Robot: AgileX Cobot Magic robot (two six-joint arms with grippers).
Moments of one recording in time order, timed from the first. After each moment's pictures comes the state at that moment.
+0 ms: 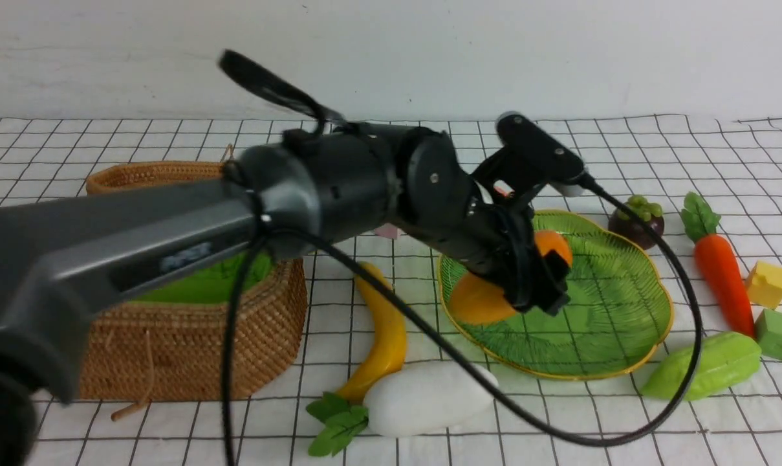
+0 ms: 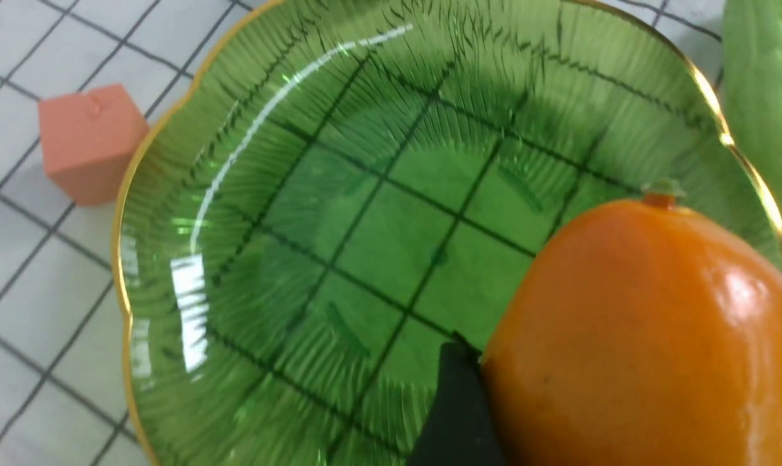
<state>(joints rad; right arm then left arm) 0.16 0.52 -1.04 0.45 1.13 -0.21 -0.73 2.06 -1.71 -0.31 0.49 0.52</state>
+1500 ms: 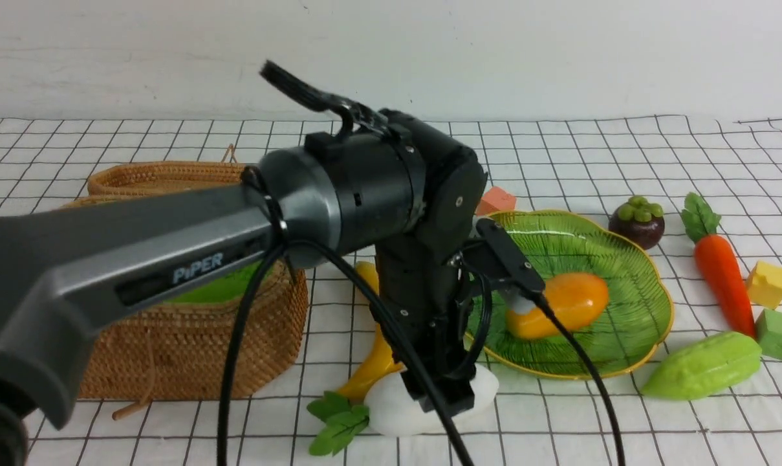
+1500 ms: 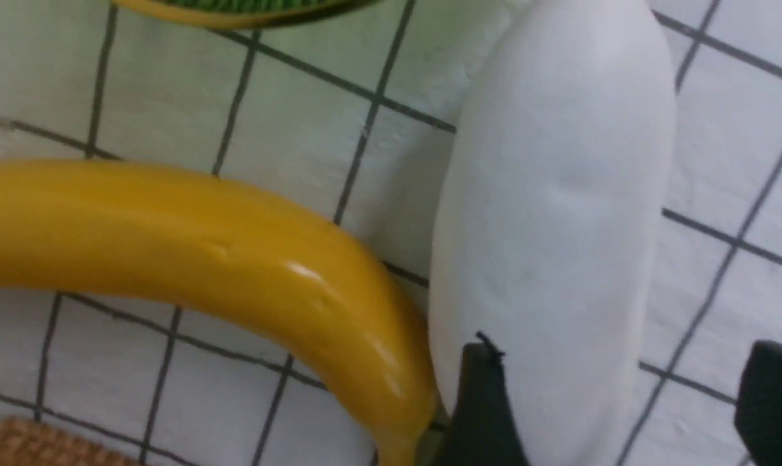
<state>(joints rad) 0.16 0.52 -1.04 0.34 1.18 -0.14 -0.78 2.00 -1.65 0.04 1.08 0.41</state>
